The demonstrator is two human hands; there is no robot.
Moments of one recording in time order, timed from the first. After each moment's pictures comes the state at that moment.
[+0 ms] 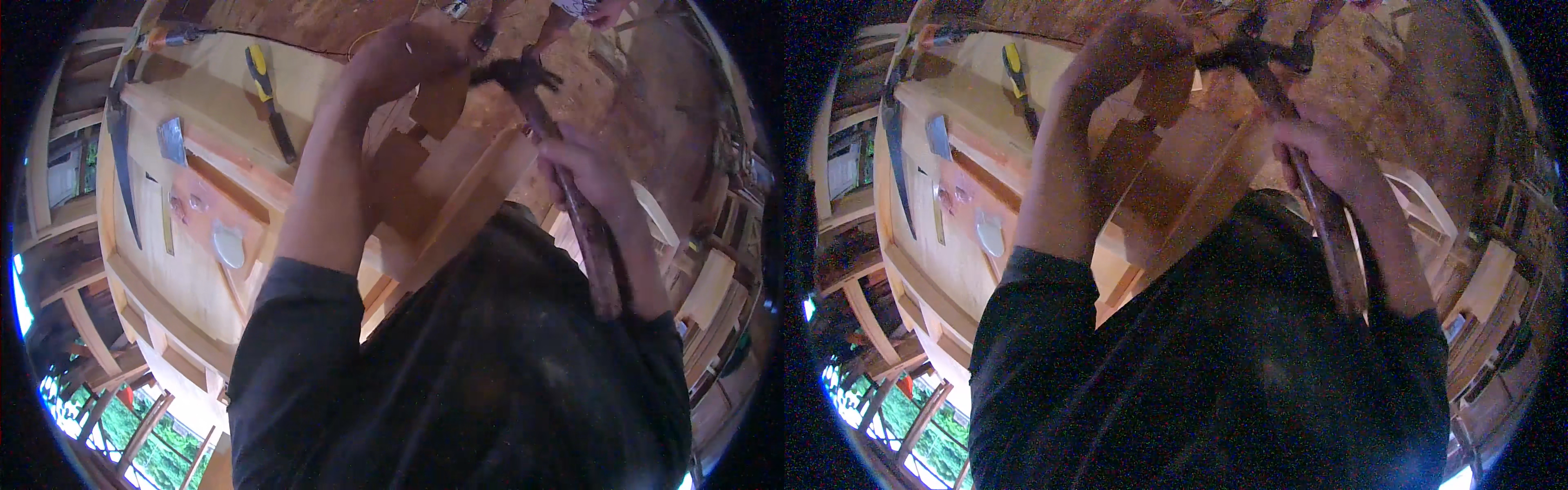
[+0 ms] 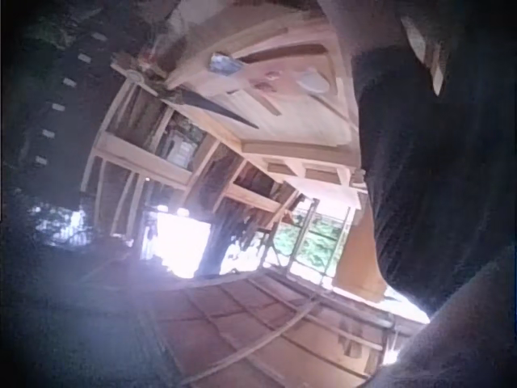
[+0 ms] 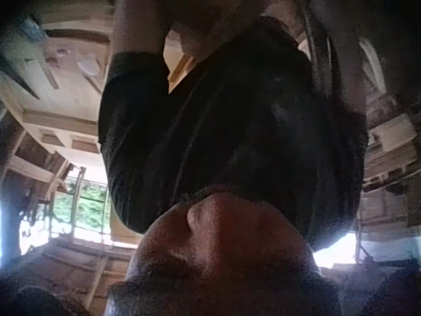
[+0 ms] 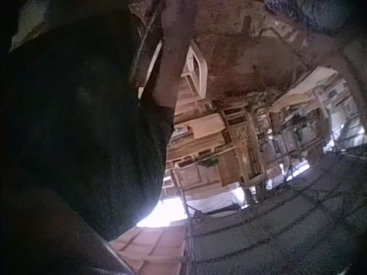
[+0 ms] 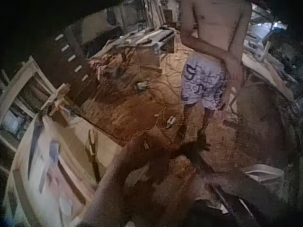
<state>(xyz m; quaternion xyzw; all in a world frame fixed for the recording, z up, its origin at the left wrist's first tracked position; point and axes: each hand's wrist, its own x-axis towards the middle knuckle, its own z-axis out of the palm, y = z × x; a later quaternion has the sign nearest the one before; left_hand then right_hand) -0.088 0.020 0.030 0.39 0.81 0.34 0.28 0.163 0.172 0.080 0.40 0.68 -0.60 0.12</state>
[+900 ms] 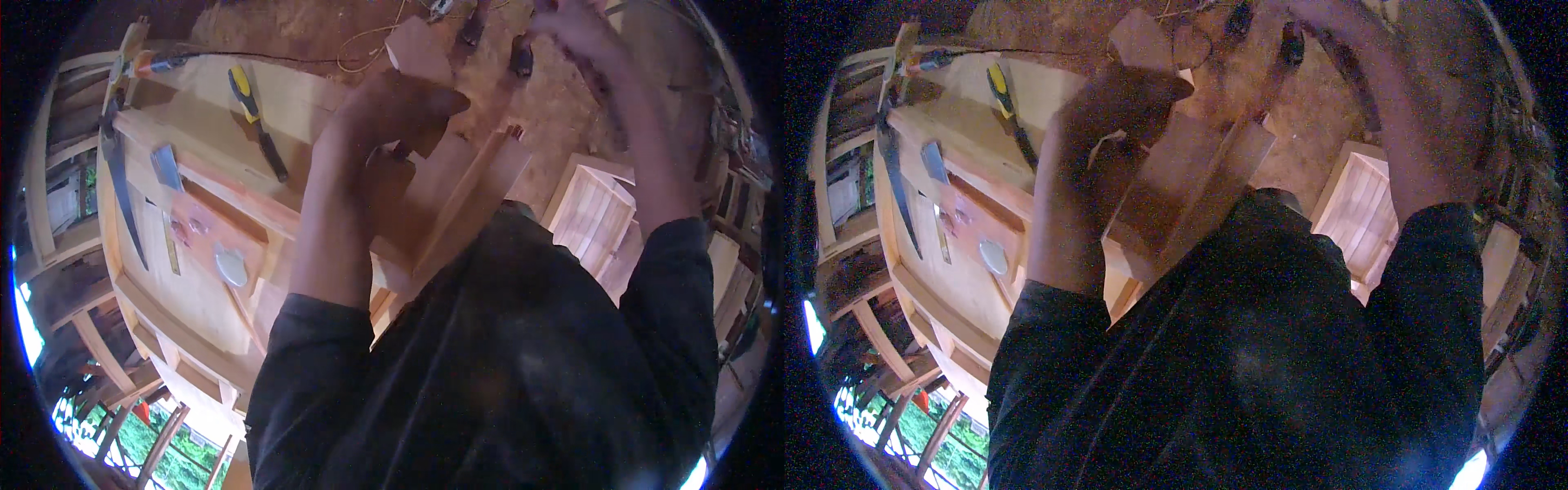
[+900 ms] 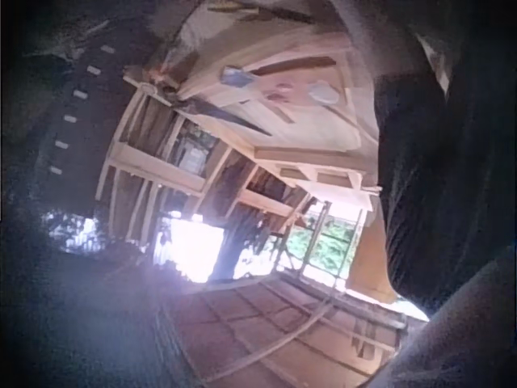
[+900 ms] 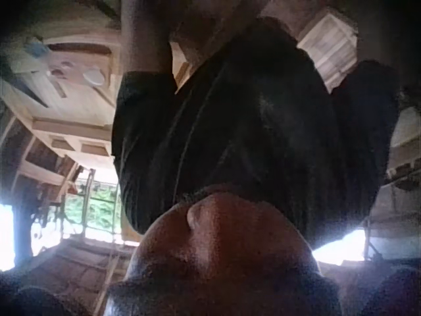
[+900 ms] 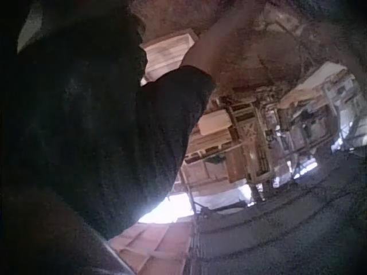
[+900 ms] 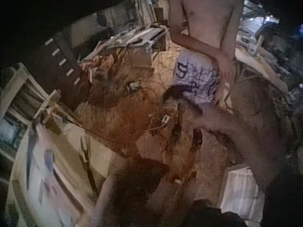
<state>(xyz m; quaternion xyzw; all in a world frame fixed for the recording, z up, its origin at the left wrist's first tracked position) -0.071 0.017 0.003 0.58 0.72 0.17 0.35 0.047 0.276 0.077 0.28 0.92 -0.28 0.05</state>
